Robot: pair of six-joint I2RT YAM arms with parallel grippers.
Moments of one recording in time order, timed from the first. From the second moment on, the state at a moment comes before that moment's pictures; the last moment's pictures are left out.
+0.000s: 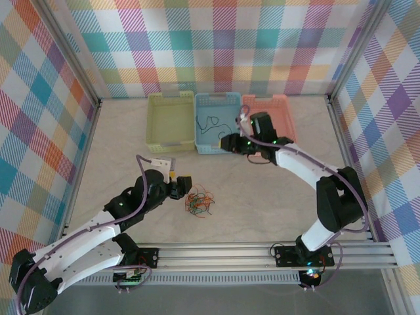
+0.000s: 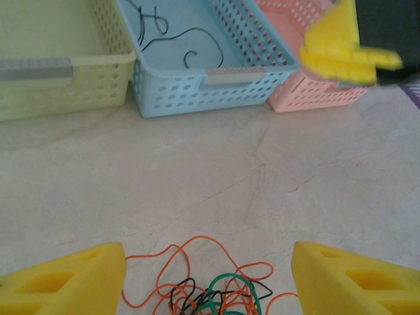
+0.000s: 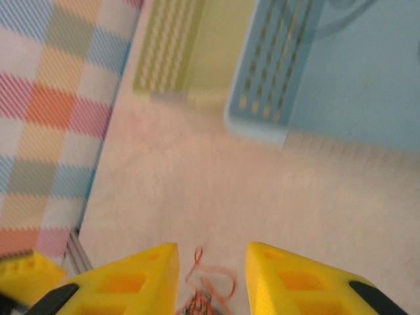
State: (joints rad) left arm -0.75 0.80 0.55 -0.26 -0.18 -0.48; right arm 0.50 1.60 1.08 -0.16 -0.58 0.57
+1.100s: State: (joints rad) left arm -0.70 0.90 0.55 -0.27 -0.09 -0.53; right arm 0.77 1.72 0.98 -0.34 -0.70 0.55
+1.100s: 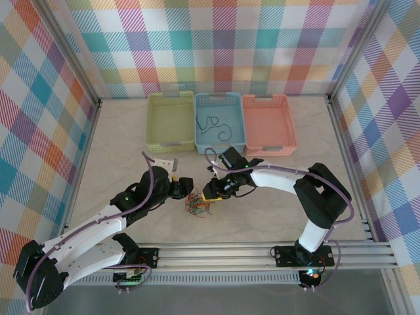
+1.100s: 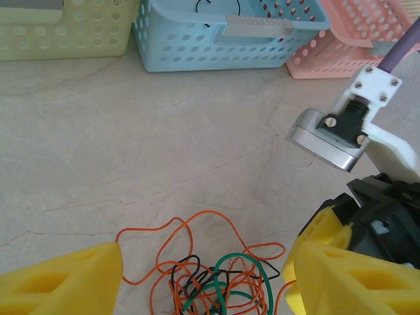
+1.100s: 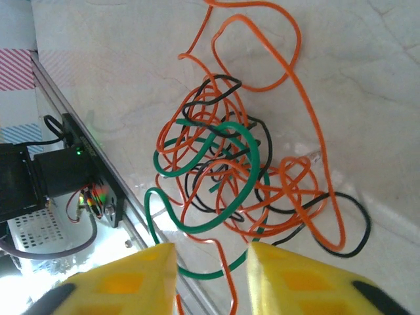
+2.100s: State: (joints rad) left arm -0.70 1.20 0.74 -0.27 0.16 -0.52; right arm 0.59 1.65 0.80 0.04 -0.77 0.65
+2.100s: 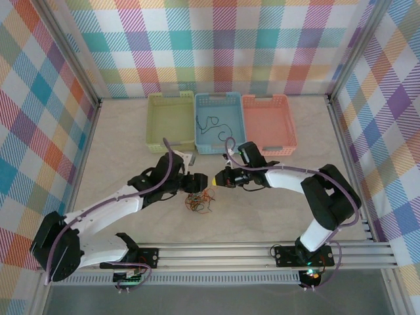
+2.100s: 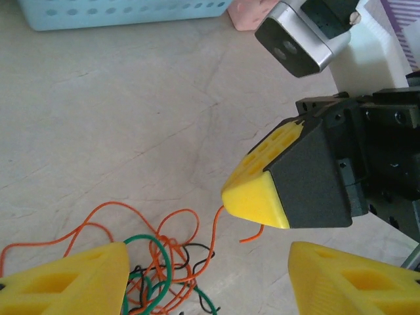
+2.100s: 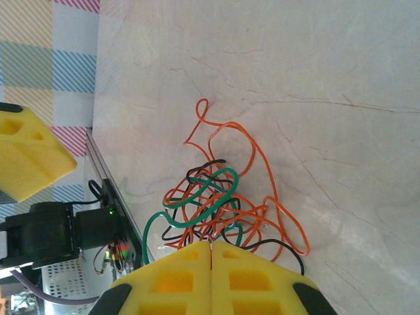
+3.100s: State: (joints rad) left arm -0.70 1.61 0.99 -0.37 0.29 -0.50; right arm 0.49 1.64 0.68 0.36 -0.83 0.83
